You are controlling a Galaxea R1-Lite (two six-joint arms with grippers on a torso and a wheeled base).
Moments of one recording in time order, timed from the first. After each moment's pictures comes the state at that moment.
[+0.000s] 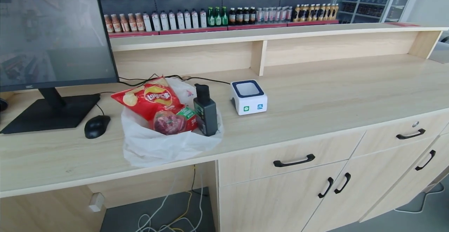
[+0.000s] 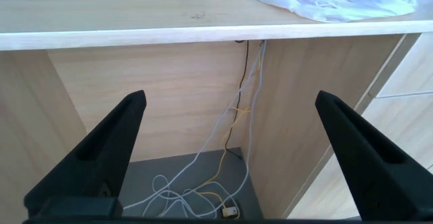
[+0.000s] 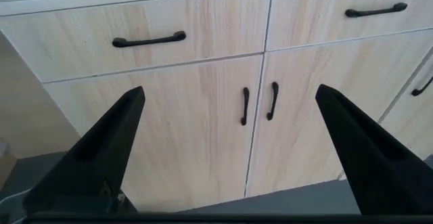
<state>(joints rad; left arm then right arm) 0.00 0.00 0.00 0.00 0.00 -0.01 0.00 0.00 0.00 -0.01 -0.03 0.00</state>
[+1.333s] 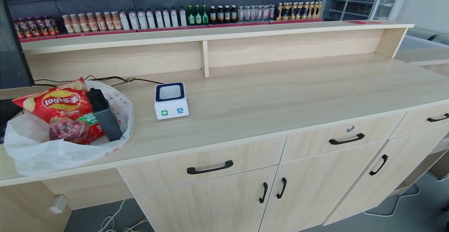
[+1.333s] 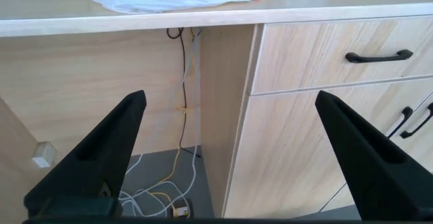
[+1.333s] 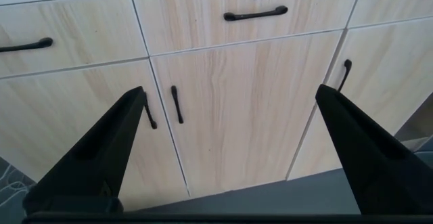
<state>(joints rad) 0.00 0.00 0.00 0.01 0.00 0.03 0.00 0.00 0.00 0.00 0.02 0.00</state>
